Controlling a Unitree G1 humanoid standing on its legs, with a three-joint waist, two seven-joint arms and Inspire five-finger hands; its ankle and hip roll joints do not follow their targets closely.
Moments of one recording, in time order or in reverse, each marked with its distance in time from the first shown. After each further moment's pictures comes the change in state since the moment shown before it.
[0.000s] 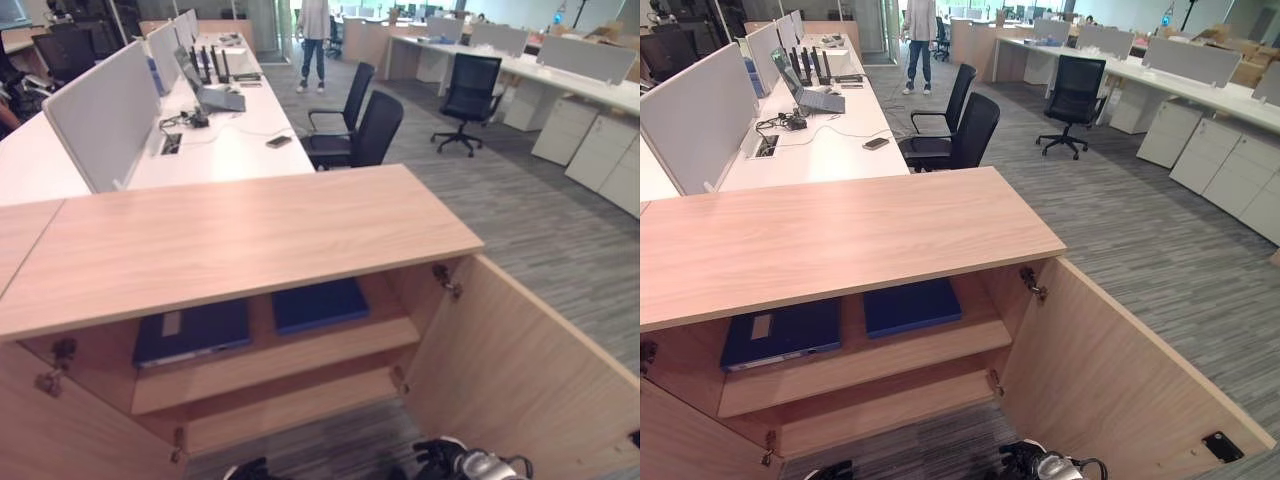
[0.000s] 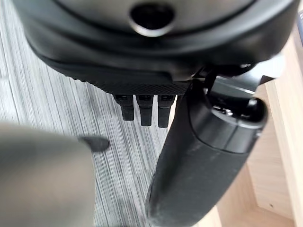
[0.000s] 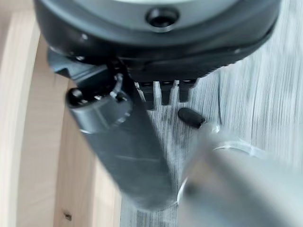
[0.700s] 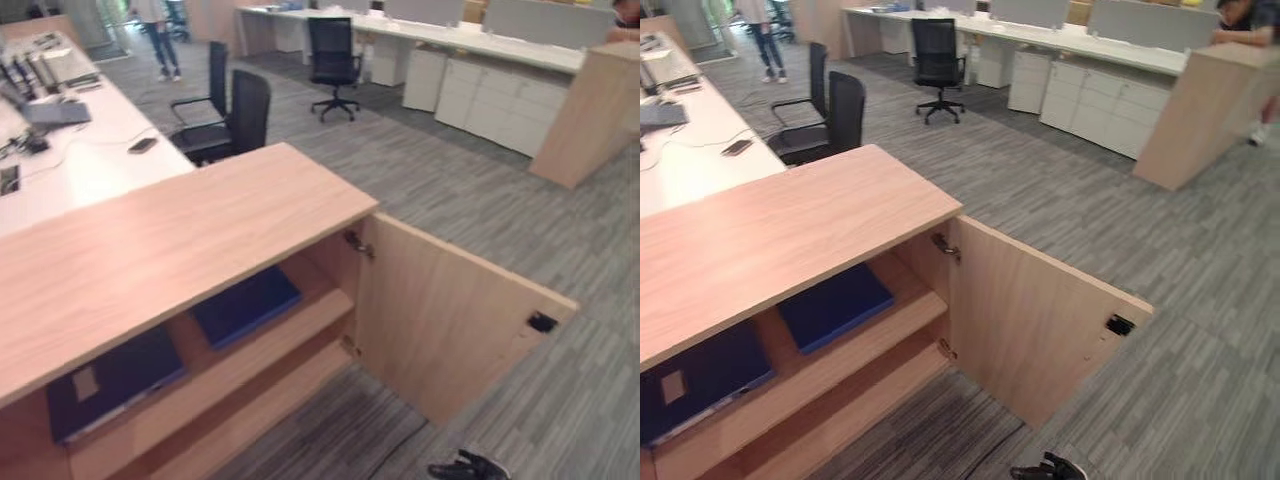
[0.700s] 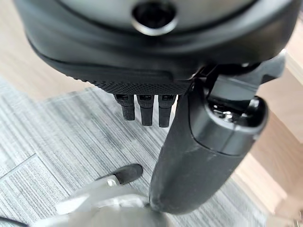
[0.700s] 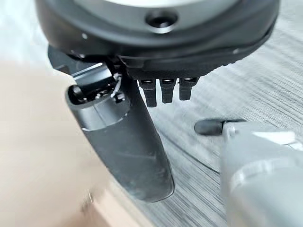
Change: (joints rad) left arm 0.061 0.007 0.074 0.032 0.103 -0.001 0.032; right arm 0.138 -0.088 -0.299 -0.020 0.288 -0.060 -0.081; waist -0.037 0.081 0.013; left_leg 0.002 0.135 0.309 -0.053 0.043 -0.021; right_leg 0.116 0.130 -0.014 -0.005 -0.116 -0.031
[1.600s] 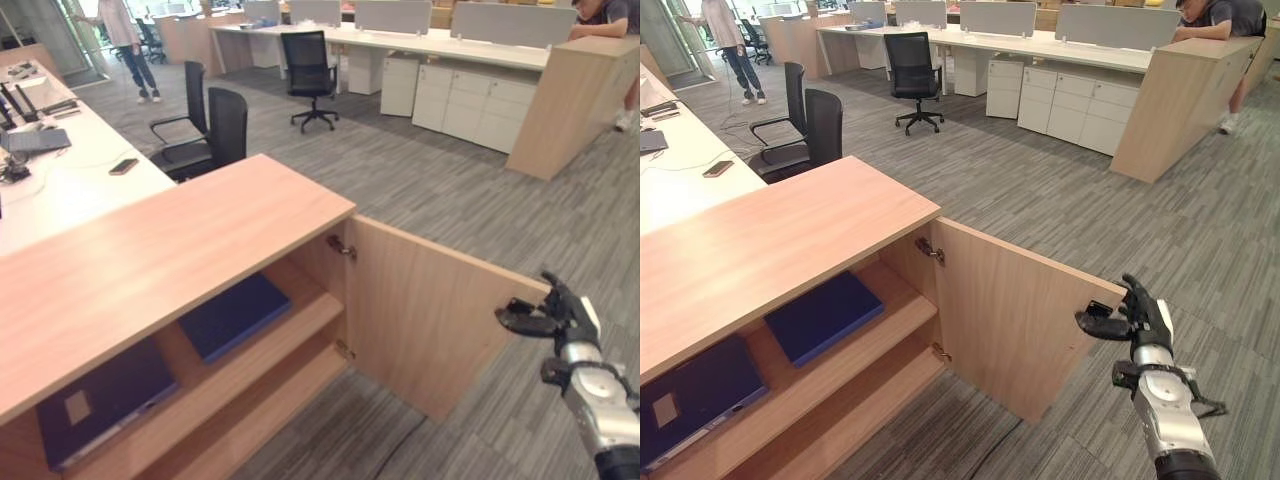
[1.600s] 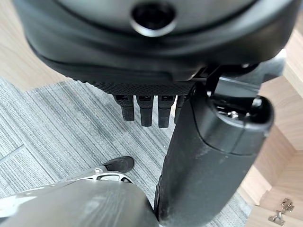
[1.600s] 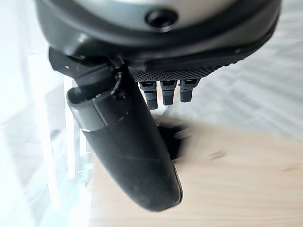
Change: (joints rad) left arm 0.027 -0.018 0.047 -0.021 0.000 0.000 -0.010; right arm -0.146 -0.317 -0.124 -0.774 -0.022 -0.086 -0.140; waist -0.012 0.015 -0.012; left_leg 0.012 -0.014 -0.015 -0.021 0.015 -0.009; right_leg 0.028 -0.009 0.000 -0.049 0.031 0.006
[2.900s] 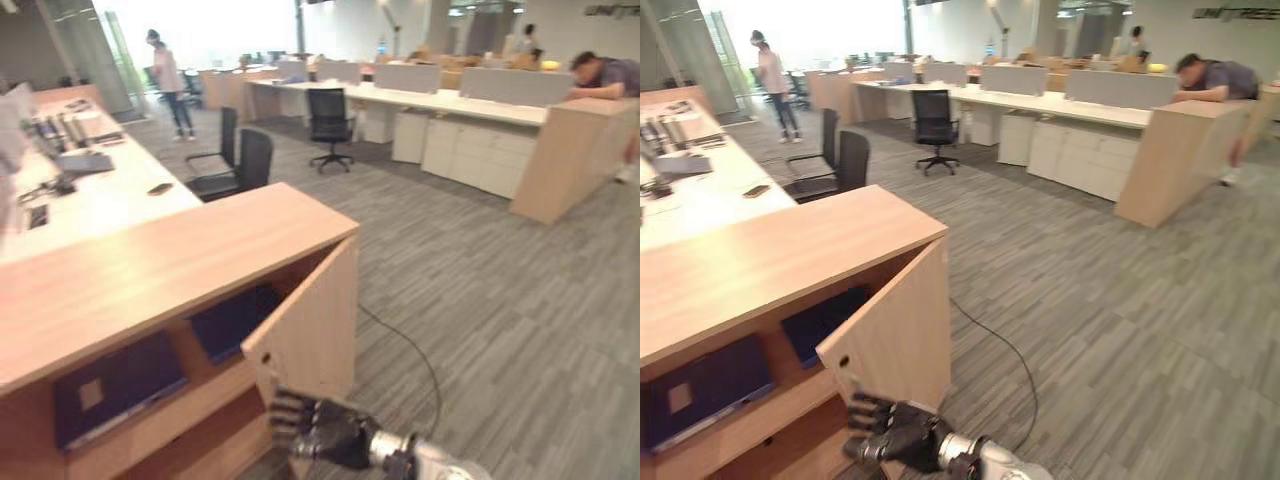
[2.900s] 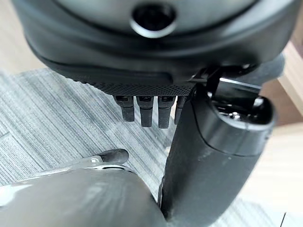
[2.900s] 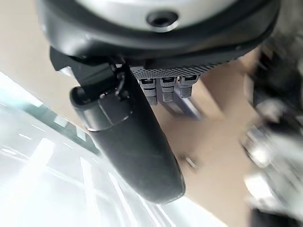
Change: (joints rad) left arm 0.010 0.006 -0.079 -0.027 0.032 -0.009 -0.021; right arm 0.125 0.323 0.956 -0.227 0.681 0.275 0.490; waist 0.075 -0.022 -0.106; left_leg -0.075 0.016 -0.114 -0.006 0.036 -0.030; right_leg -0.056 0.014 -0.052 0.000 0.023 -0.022
